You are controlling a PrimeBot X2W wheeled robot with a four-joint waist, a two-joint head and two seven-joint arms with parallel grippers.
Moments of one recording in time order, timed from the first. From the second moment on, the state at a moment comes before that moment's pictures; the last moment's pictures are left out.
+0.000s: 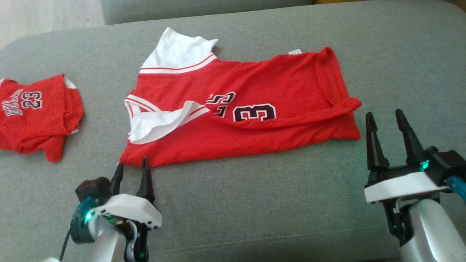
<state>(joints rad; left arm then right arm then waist) -0.16 0.05 -0.18 0.49 -0.39 0.05 -0.26 -0.16 -0.16 0.08 0.26 0.24 0.12 -0.25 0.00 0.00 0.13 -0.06</state>
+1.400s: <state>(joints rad) -0.31 0.04 -0.19 0.52 -0.35 0.00 -0.26 -0.35 -0.06 -0.09 0.62 0.36 0.12 0.01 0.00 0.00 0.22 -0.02</state>
